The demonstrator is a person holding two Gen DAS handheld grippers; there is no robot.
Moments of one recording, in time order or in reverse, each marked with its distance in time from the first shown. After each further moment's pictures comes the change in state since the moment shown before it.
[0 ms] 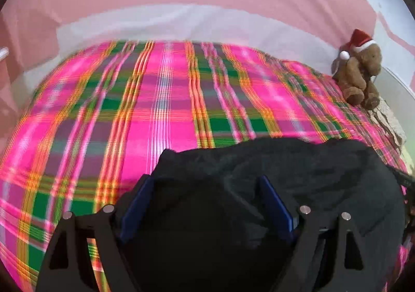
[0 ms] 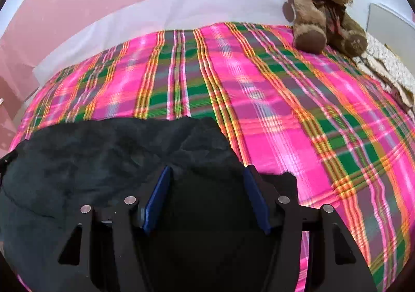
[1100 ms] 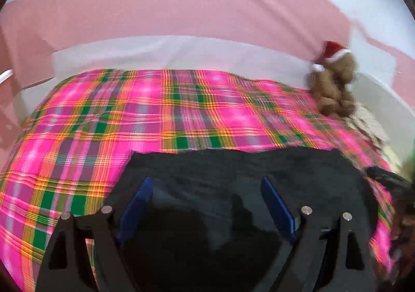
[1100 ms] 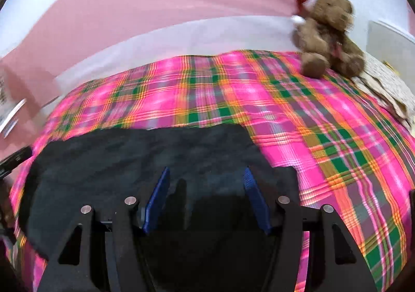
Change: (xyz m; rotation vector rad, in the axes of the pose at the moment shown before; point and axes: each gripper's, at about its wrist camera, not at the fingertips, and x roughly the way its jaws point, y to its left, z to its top) left arm -0.091 -0.070 -0.011 0.076 -0.124 -0.082; right arm -0.090 0.048 -0.012 -0.062 -0.113 0.080
